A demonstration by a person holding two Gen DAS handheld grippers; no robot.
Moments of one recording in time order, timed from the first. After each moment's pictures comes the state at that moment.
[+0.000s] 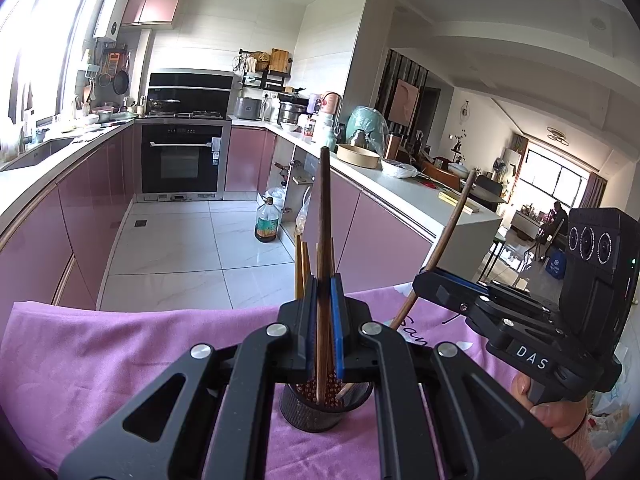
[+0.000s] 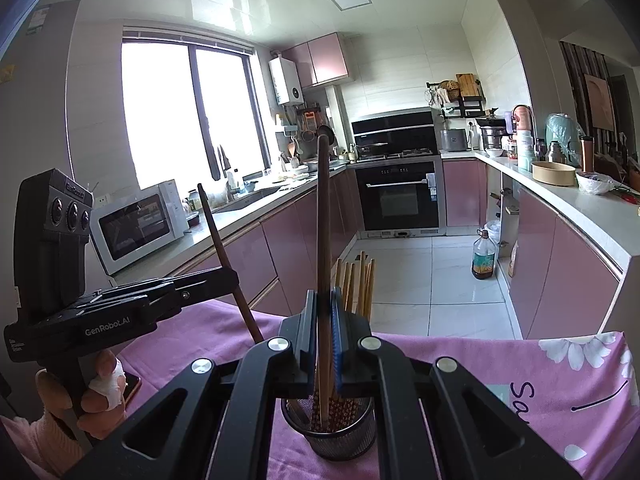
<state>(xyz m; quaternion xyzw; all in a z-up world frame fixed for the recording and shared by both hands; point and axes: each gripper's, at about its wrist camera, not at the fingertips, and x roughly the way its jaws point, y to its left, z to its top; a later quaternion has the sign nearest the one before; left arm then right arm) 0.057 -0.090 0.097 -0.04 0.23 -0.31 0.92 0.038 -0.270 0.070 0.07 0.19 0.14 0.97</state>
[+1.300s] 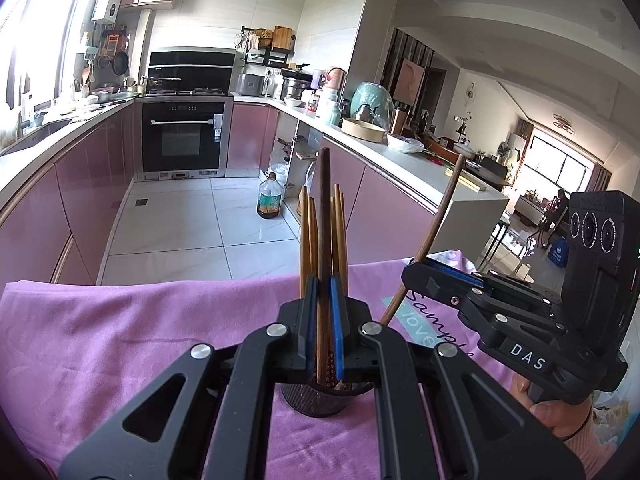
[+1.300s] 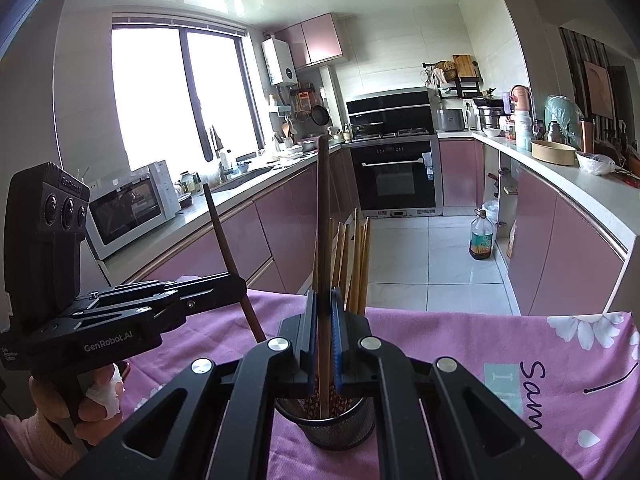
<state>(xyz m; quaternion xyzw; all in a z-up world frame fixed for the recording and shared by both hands) 0.105 -0.090 0.103 -0.03 0.28 -0.31 0.91 0.057 -0.260 0.047 0.07 0.23 0.14 0.96</state>
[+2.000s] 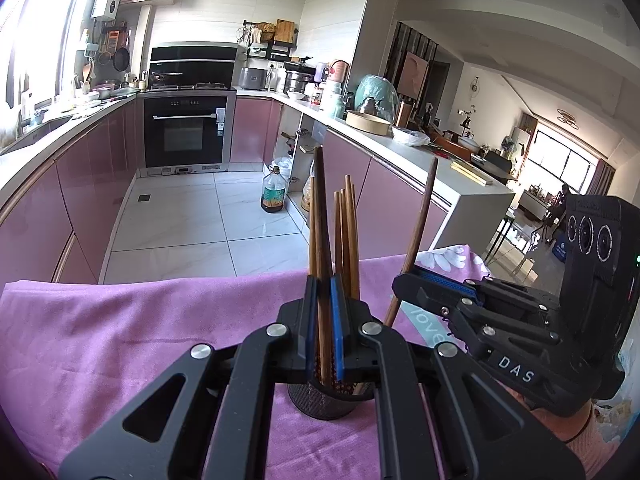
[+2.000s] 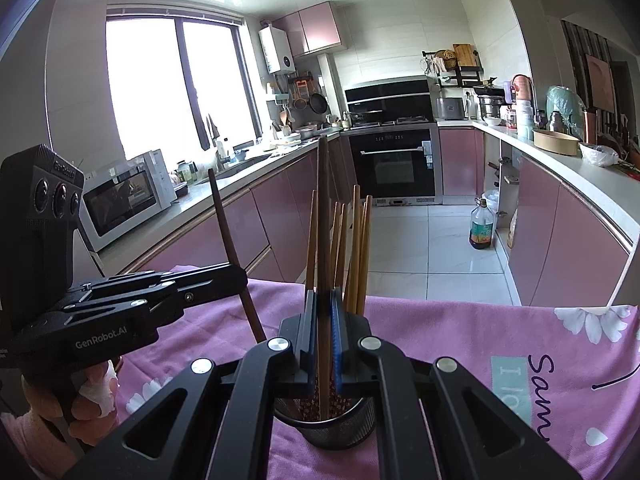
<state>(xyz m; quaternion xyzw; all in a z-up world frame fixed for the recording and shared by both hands) 0.128 -0.092 0.086 -0.02 0.29 -0.30 0.91 0.073 -0.256 0.031 0.07 0.25 0.14 0.96</state>
